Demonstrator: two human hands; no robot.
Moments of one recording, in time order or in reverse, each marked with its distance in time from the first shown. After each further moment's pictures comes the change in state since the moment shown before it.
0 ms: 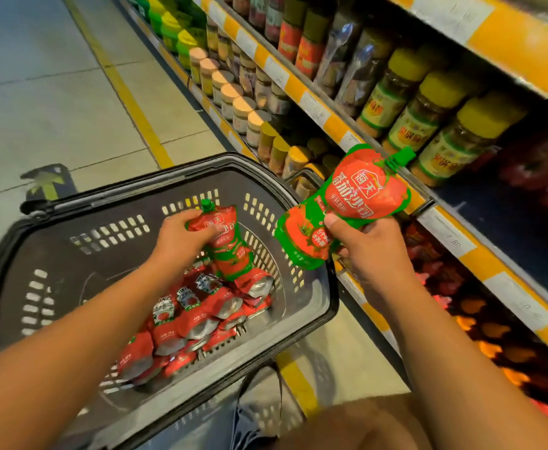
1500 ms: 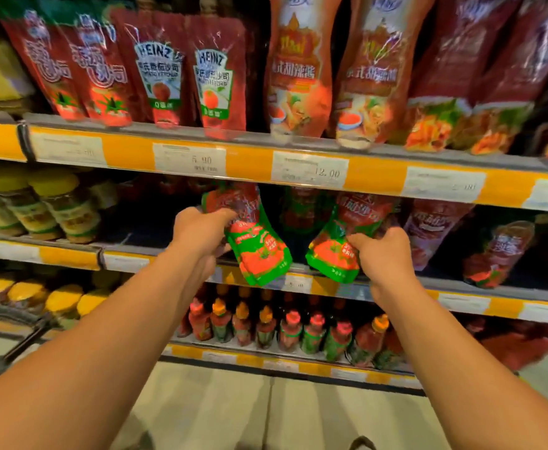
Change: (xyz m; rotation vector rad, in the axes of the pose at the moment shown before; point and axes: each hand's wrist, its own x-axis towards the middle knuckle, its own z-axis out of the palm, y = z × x) left_hand -0.258 0.225 0.458 -0.207 -0.675 0.027; right_hand -0.200 0.021 -0.440 0.013 1.165 0.099
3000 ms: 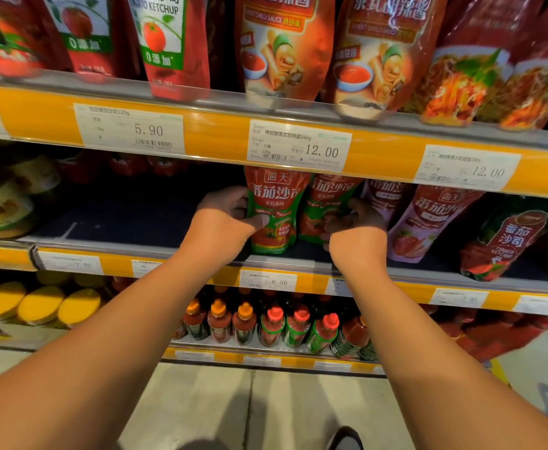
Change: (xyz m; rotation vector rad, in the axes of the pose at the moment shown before) left_hand 0.021 -0.041 0.043 0.469 -0.395 0.386; right_hand 0.025 0.014 0.032 -0.234 0.042 -0.118
